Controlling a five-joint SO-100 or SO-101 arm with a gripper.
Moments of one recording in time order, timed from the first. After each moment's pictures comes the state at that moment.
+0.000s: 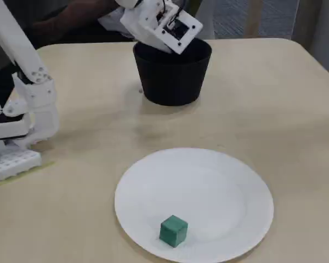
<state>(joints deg) -32.9 108.6 112.9 43.3 -0.3</state>
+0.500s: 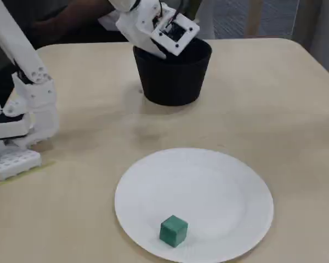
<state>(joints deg) -30.1 112.0 114.3 48.2 -4.3</state>
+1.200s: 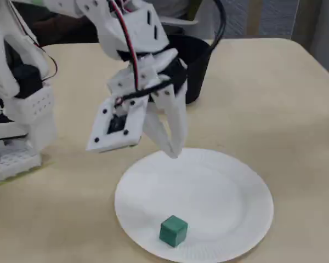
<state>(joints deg) 30.5 104.0 104.2 62.8 -10.5</state>
